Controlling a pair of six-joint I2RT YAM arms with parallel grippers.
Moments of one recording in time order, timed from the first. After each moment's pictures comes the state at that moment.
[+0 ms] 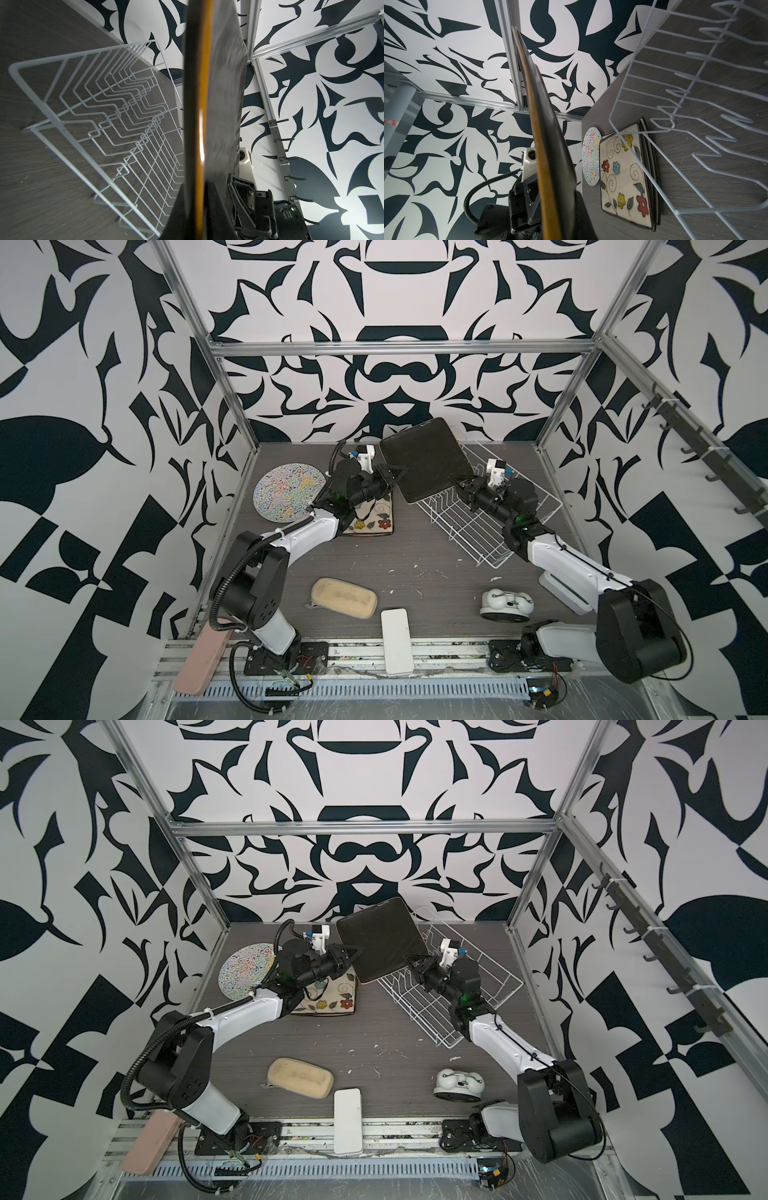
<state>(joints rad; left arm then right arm) -0.52 1.63 1.01 0.53 0.46 -1.19 0.26 1.29 0.71 0.50 -0.48 1.32</state>
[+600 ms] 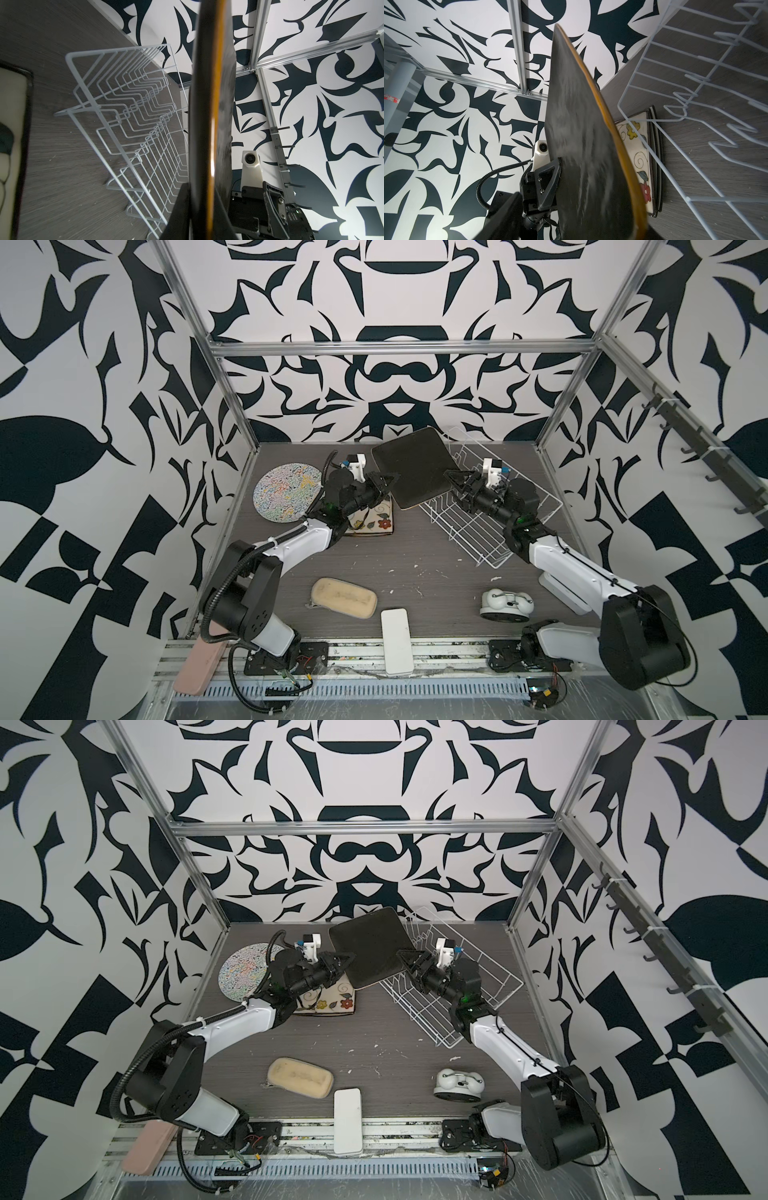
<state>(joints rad) -0.49 1.52 0.87 0.56 0.41 -1.23 0.26 1.25 0.71 0.47 -0.55 1.27</state>
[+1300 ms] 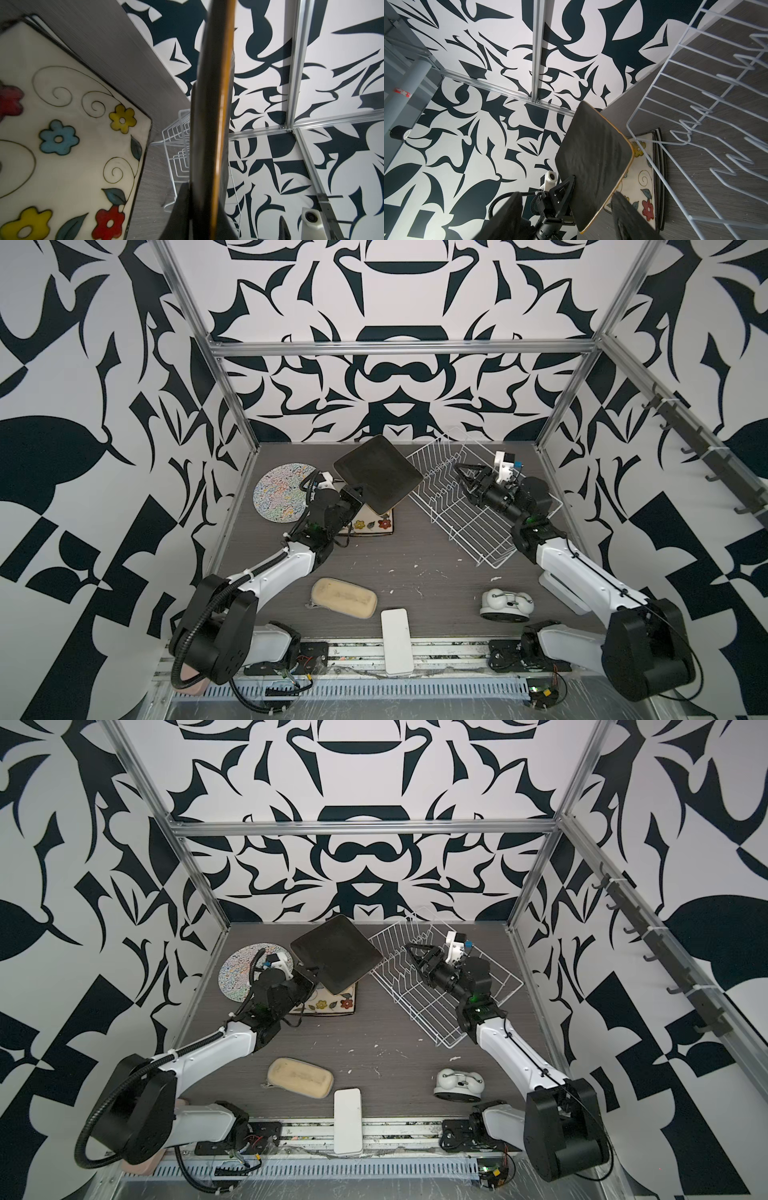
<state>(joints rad) -0.47 1.30 0.65 0.46 -0.01 -1.21 0.22 1.20 0.72 0.48 -0.56 1.23</state>
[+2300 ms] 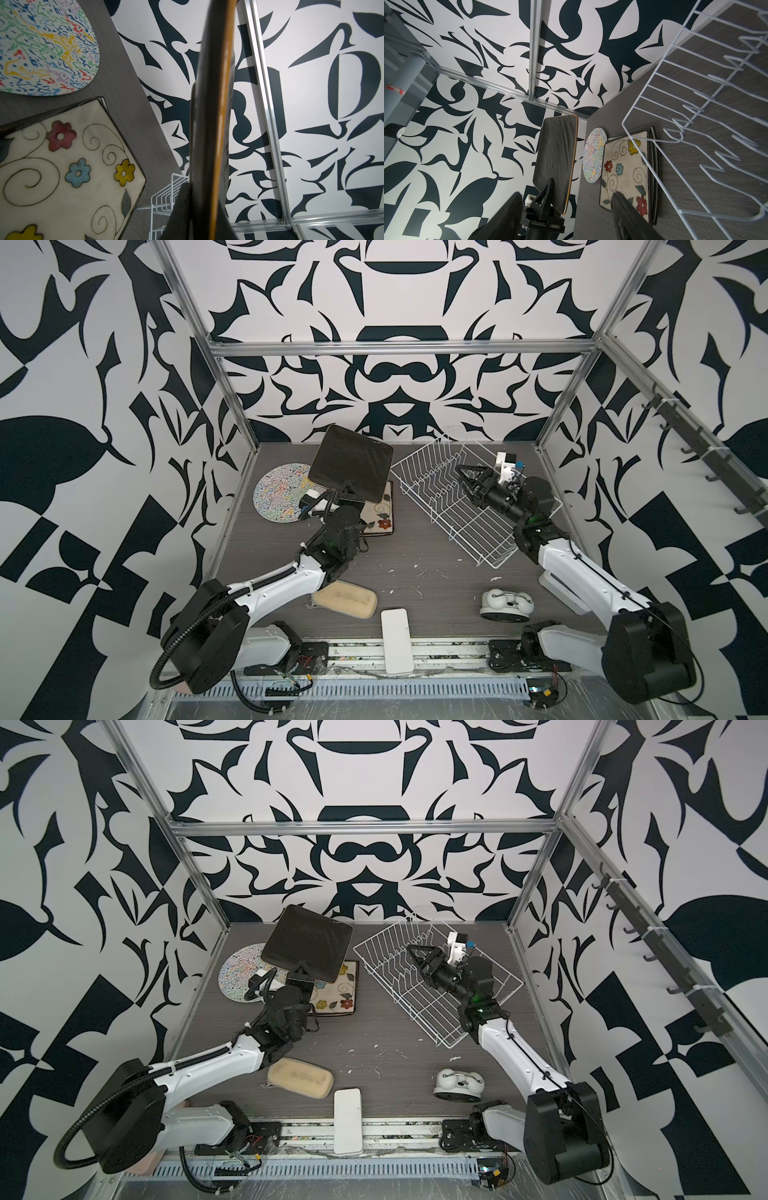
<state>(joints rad) -0.76 1.29 0.63 0.59 -0.83 -1.32 0.20 1.19 0.72 0.44 -0.59 1.20</state>
